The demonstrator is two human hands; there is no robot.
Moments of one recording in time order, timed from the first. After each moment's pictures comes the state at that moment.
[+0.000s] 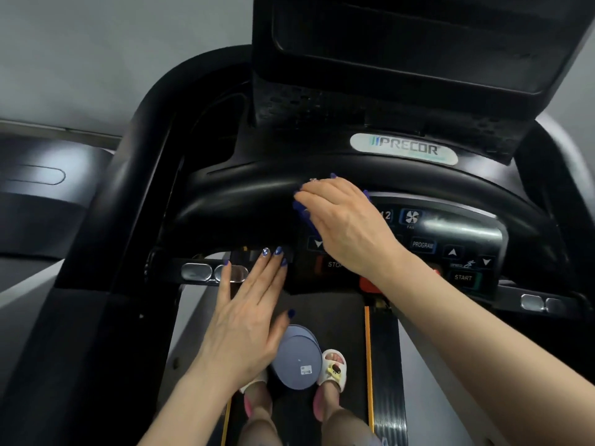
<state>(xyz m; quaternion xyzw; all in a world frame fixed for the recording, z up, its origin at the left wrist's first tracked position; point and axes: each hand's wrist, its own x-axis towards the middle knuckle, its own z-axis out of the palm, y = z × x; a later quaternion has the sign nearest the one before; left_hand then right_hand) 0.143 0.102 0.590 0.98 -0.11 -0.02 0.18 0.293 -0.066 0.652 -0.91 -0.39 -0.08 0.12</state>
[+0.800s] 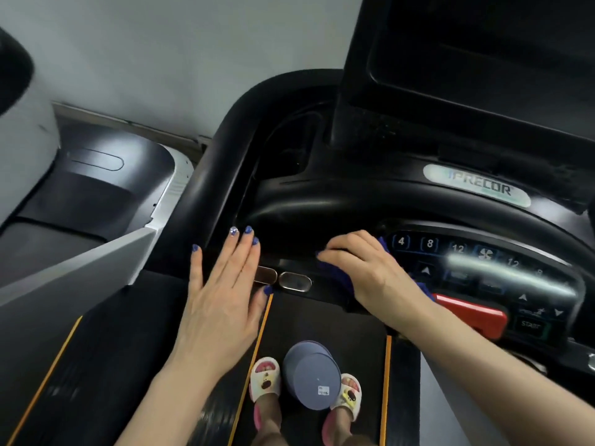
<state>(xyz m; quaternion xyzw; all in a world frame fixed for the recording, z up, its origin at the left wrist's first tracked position) 0.129 0.203 0.616 0.99 0.03 0.06 0.15 0.257 -0.016 0.635 -0.85 -0.49 -0.03 0.21</state>
